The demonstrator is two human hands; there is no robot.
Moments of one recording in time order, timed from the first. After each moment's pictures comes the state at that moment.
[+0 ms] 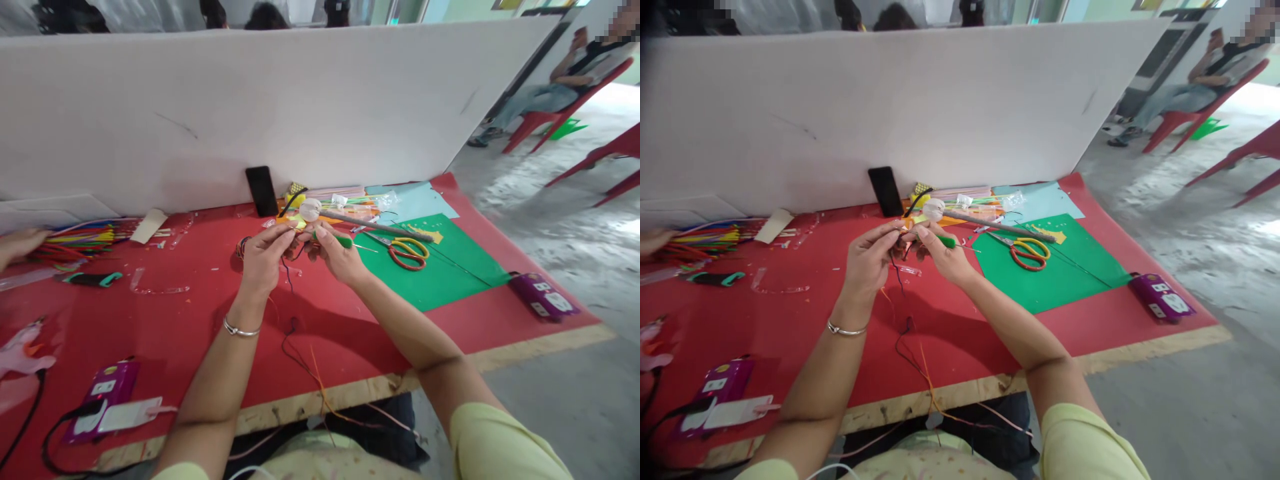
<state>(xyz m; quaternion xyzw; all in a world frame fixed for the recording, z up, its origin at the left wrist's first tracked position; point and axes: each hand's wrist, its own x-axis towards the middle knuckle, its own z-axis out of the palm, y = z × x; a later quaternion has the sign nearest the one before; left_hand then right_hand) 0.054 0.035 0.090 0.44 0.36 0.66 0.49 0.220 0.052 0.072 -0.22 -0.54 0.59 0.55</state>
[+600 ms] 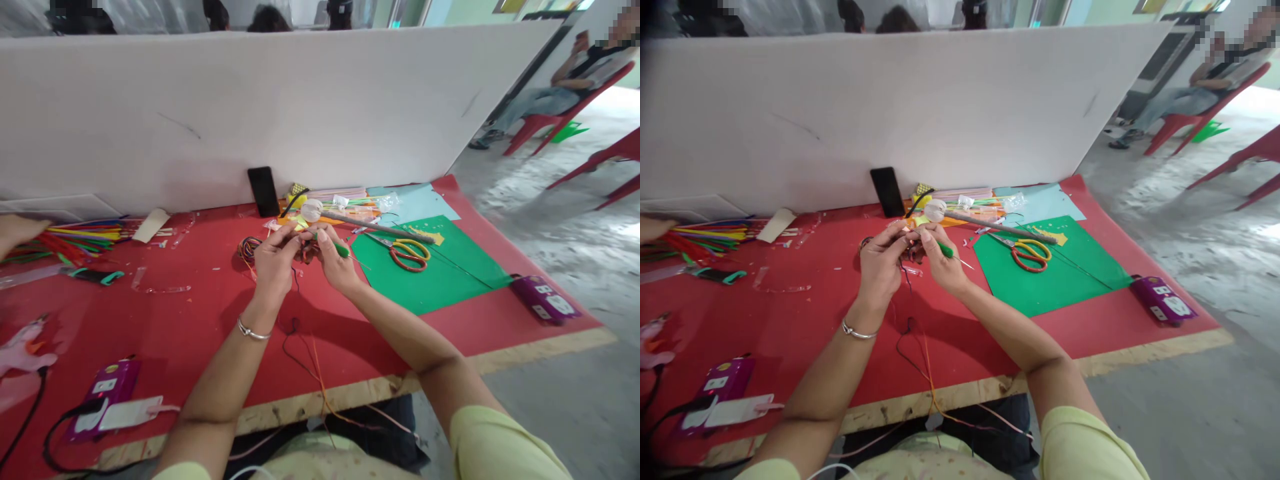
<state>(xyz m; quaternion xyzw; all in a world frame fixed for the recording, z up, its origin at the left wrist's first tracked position) 0.074 0.037 0.075 0.37 0.40 0.70 0.46 0.206 0.045 0.056 -0.26 -0.53 0.53 0.61</state>
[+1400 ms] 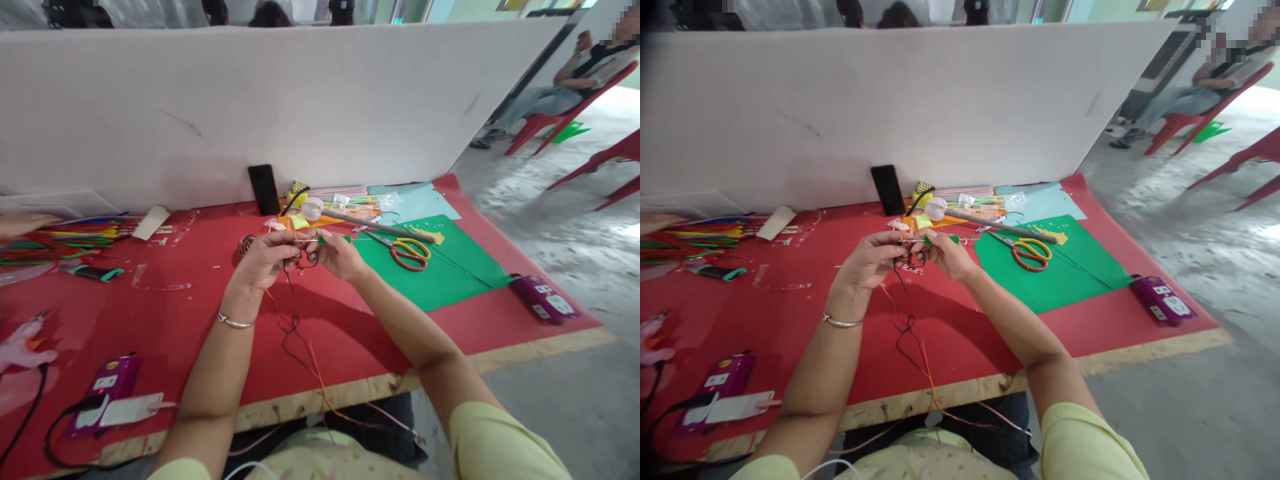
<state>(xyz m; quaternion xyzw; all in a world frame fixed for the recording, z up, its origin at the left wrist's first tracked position) 0.032 0.035 0.100 0.43 0.38 0.51 0.64 0.227 0.070 0.053 -0.17 -0.46 0.74 0.46</state>
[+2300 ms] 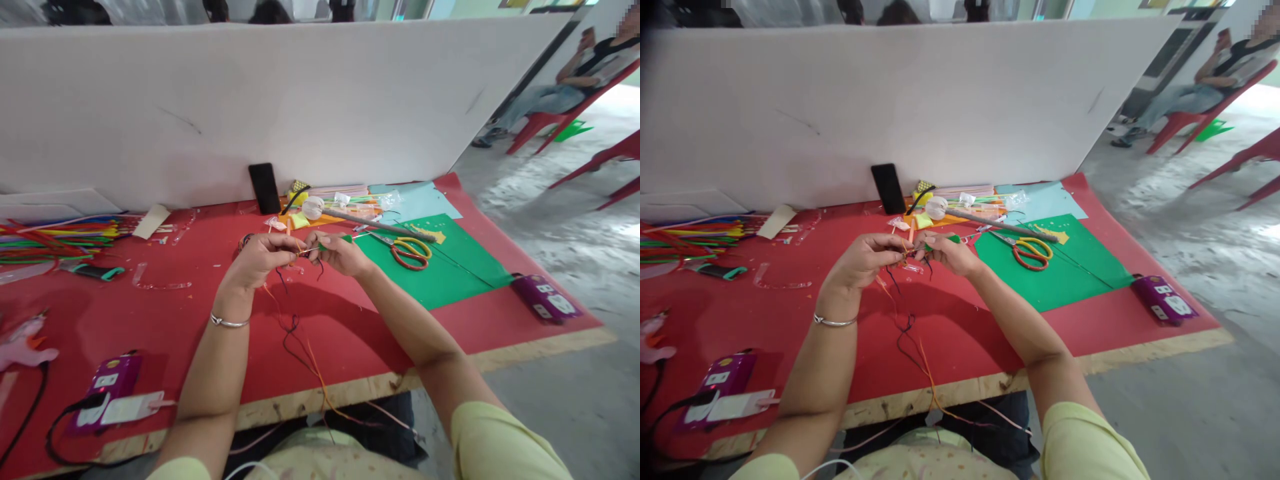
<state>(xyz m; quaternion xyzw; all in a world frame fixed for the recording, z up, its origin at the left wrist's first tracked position) 0.018 0.030 0.107 0.56 0.42 0.45 0.56 0.240 0.077 0.056 -0.16 -0.54 0.72 0.41</state>
